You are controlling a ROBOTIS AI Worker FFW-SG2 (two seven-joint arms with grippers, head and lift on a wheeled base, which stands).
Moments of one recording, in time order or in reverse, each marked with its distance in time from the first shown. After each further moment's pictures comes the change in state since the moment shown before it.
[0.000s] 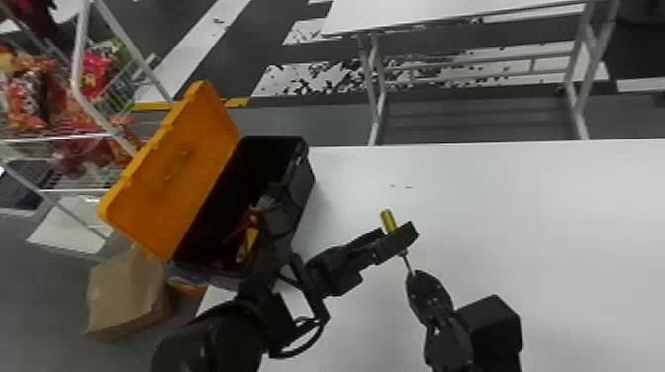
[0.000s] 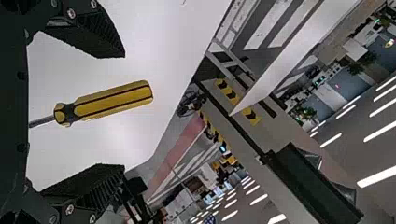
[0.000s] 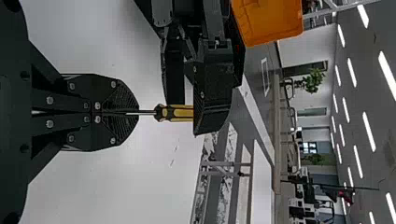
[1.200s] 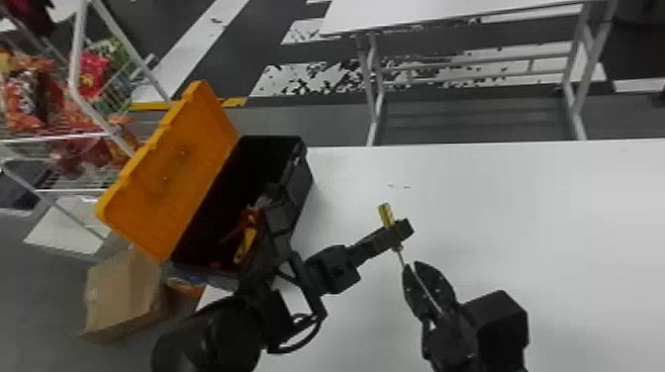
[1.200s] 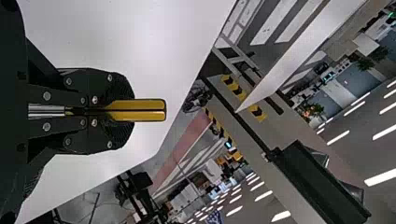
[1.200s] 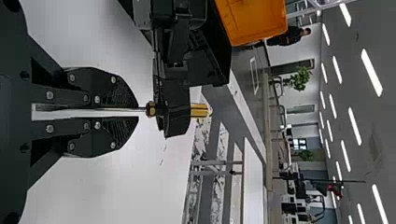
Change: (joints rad) left arm -0.028 0.001 0.004 0.030 -0.024 0.017 -0.041; right arm -0.001 0.002 -0.009 0.001 -0.037 -0.046 -0.011
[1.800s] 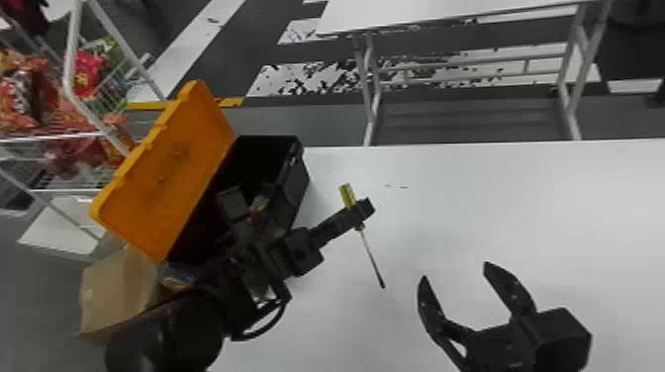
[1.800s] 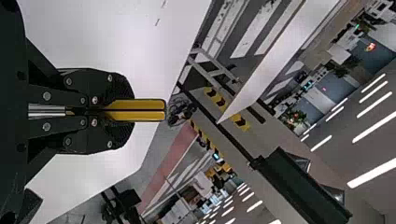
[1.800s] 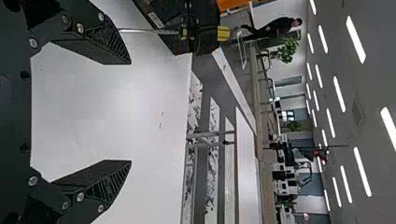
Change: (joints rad) left arm -0.016 0.007 0.124 -0.095 -0.006 0.049 0.007; right arm 0.084 -0.001 -0.115 0.005 -0.043 -0.151 -0.016
